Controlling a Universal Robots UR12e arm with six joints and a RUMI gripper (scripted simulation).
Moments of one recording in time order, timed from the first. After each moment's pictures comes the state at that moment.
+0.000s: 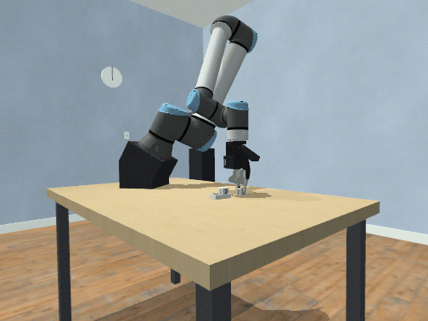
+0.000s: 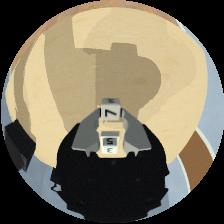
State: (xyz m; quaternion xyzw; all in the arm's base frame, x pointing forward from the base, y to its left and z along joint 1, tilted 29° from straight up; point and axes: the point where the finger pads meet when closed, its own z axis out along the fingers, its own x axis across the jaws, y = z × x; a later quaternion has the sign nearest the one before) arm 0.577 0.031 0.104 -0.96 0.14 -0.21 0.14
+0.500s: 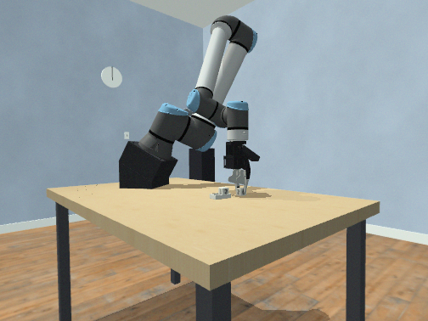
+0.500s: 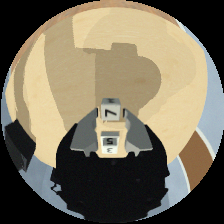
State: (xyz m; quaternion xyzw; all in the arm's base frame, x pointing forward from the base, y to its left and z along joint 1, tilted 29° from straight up) arm 0.577 0.031 0.104 -0.96 0.14 -0.21 0.14
